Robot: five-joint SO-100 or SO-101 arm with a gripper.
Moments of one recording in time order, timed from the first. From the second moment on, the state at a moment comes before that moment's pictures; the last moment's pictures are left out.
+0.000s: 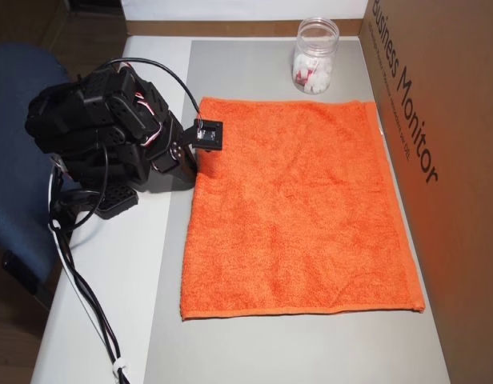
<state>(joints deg) 2.6 194.1 179.1 75.7 83.3</state>
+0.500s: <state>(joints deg) 1.9 194.1 179.1 75.7 83.3</state>
